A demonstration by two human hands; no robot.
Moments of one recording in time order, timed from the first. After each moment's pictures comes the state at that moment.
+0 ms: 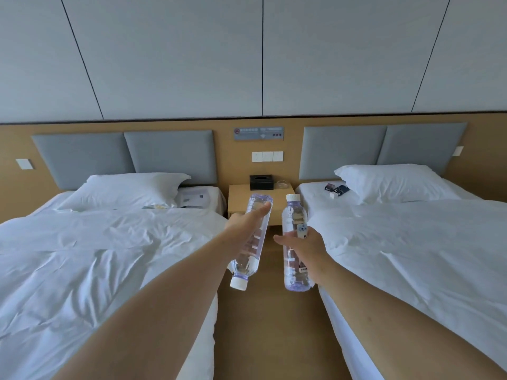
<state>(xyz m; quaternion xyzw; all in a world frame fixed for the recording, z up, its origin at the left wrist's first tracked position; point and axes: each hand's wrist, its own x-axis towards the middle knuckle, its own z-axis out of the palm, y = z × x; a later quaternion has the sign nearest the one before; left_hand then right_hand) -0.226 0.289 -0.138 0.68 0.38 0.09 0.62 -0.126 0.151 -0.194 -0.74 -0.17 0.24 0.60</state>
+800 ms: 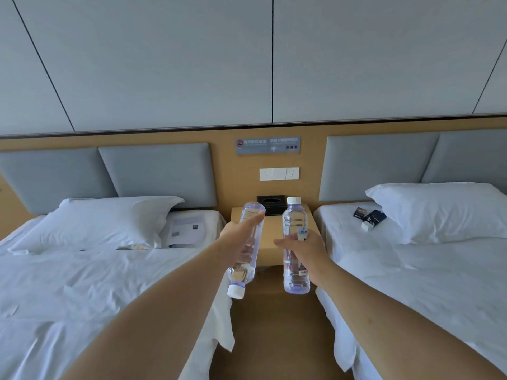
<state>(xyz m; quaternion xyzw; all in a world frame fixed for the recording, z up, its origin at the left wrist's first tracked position) 0.060 0.564 -0.165 0.65 0.44 0.09 0.62 0.178 0.425 -0.222 -0.73 -0.17 0.27 0.60</state>
